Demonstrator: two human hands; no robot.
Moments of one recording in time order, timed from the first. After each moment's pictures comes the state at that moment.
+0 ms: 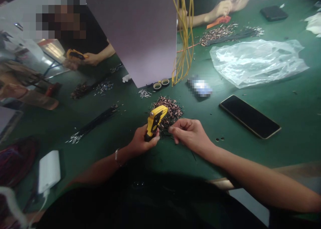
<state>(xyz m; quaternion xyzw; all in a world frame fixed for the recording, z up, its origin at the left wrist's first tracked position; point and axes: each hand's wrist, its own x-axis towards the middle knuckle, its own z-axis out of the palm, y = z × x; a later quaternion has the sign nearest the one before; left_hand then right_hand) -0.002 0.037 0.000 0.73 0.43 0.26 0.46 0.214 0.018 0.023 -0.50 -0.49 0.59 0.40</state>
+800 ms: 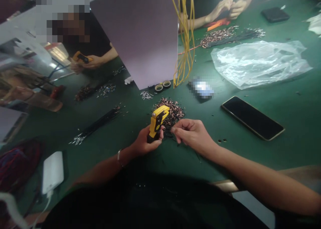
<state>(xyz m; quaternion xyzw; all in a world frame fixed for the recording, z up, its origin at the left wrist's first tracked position) -0.007 0.039 -0.013 0.71 0.37 0.29 0.53 0.218 0.021 0.028 -0.49 -0.50 0.60 0.39</state>
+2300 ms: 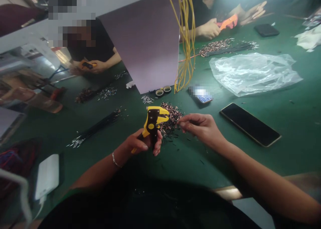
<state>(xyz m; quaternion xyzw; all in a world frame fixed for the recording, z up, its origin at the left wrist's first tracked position) -0.013 0.060 0.001 0.39 0.18 0.22 0.87 0.243 0.043 0.025 -0.46 -0.51 0.55 0.47</state>
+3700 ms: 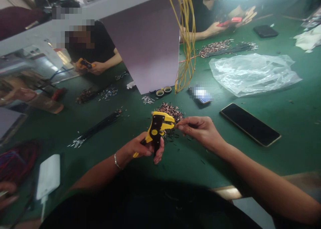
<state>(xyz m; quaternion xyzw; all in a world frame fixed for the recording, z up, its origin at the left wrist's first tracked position) -0.014 0.047 -0.002 0.38 0.17 0.18 0.89 0.240 0.039 0.024 -0.45 -0.55 0.52 0.46</state>
